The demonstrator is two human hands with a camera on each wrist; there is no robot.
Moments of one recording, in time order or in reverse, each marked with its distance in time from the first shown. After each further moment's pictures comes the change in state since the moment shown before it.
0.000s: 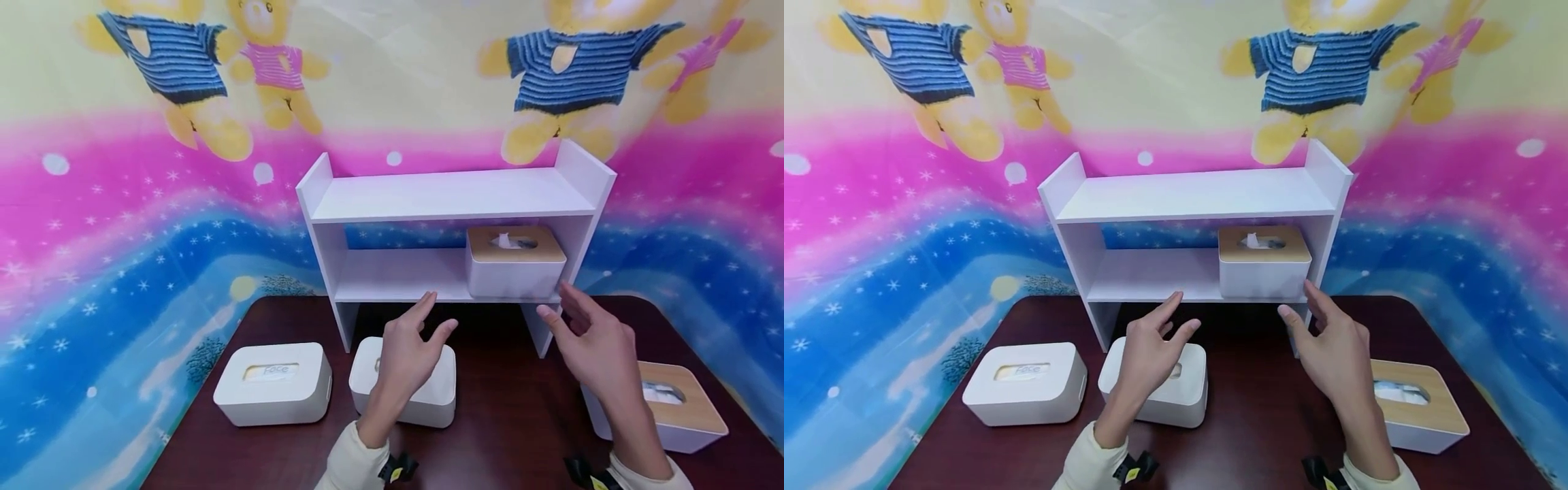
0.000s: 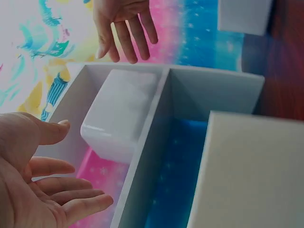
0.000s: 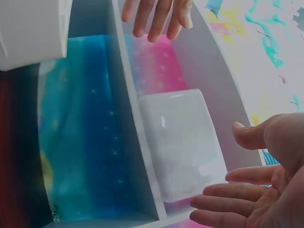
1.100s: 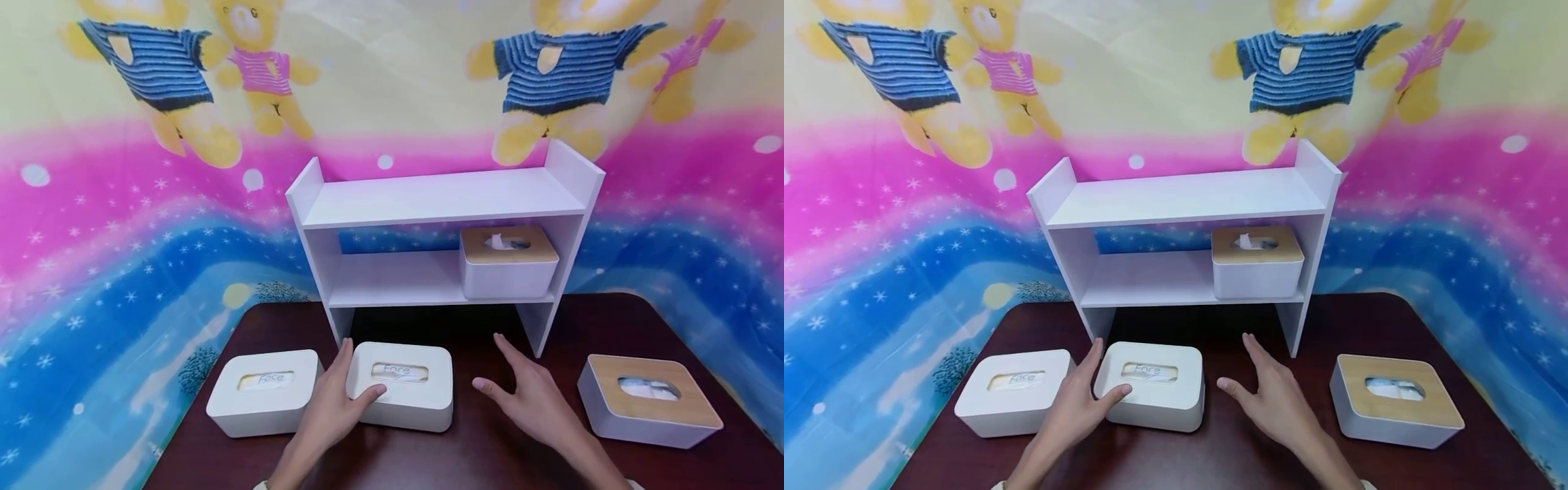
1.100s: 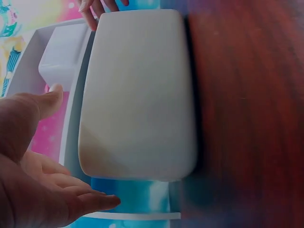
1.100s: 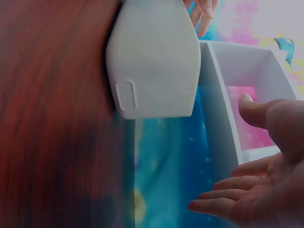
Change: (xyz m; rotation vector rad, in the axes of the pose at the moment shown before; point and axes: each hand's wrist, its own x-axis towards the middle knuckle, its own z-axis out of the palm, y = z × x) left_hand -0.066 -0.083 -0.078 0.276 -0.208 -0.259; right_hand -0.046 0.018 0.067 -0.033 -0.360 -0.131
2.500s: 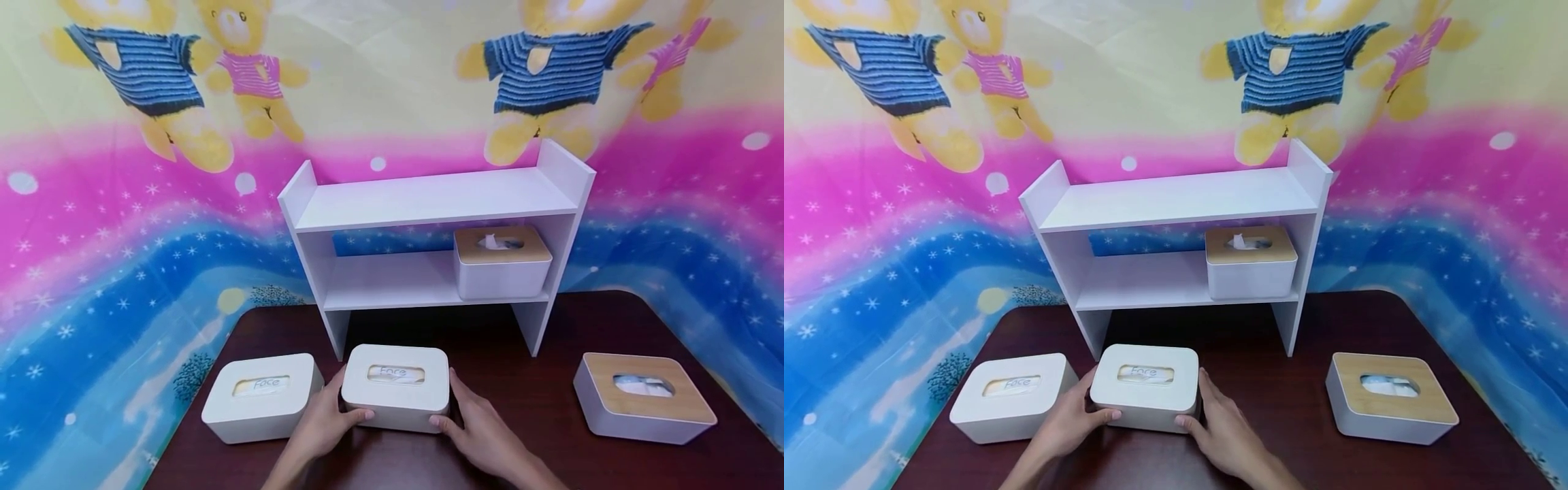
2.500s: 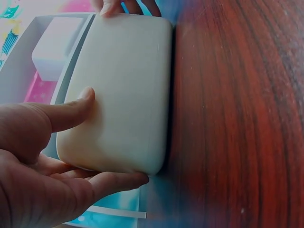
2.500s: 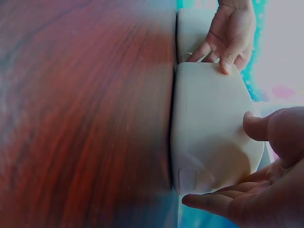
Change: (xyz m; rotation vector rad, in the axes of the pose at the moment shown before) left_hand -0.005 -0.023 0.004 -0.095 -0.133 -0.067; right_hand -0.020 -0.021 0.075 0.097 -0.069 -0.080
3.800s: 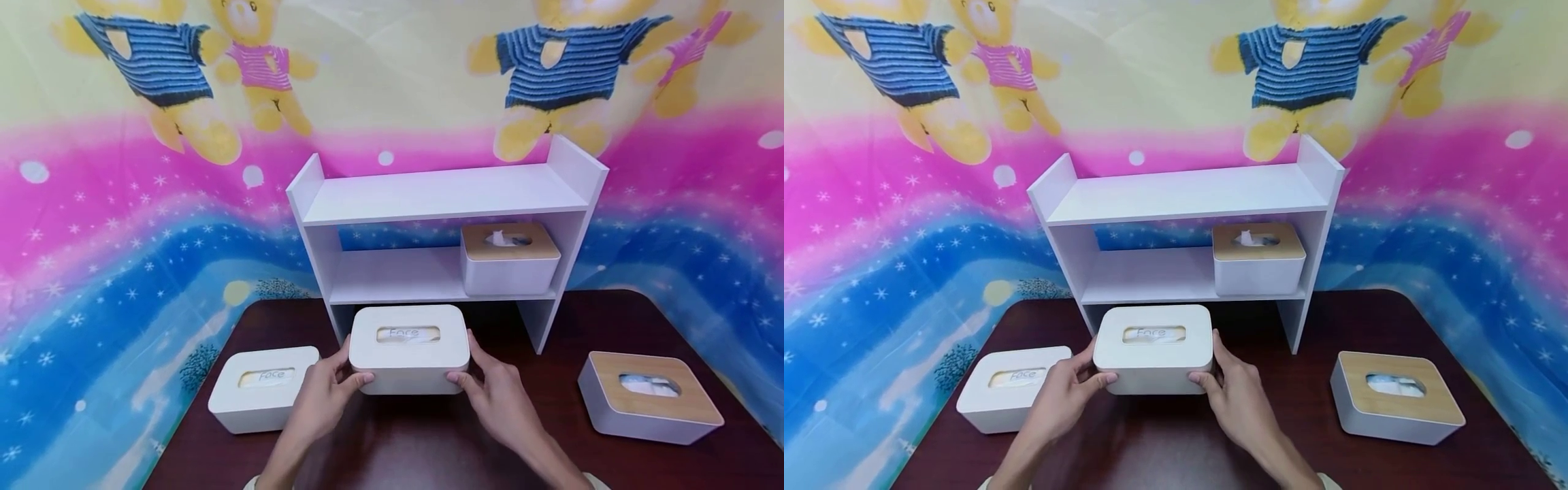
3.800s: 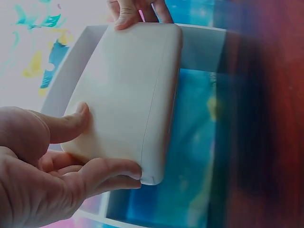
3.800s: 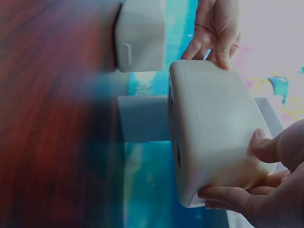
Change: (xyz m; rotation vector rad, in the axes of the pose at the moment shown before) left_hand -0.003 0.052 -0.033 -0.154 0.109 0.066; right_hand 0.015 -0.032 -0.043 0.055 0.247 -0.044
